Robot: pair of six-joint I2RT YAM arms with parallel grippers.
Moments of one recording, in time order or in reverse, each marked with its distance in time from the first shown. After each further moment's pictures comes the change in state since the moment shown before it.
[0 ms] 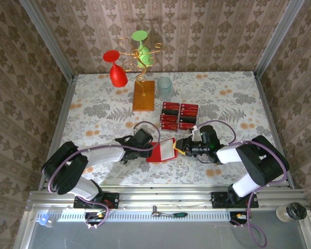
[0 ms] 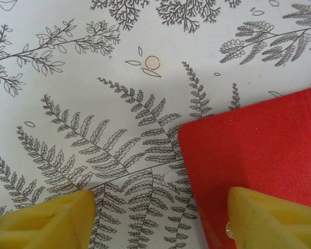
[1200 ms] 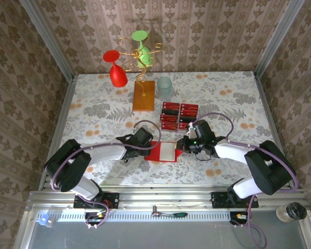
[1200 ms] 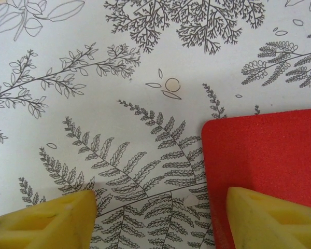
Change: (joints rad) left arm 0.018 0.025 0.011 0.015 -0.050 0.028; right arm 0.060 -0.074 0.176 -0.481 0.204 -0.225
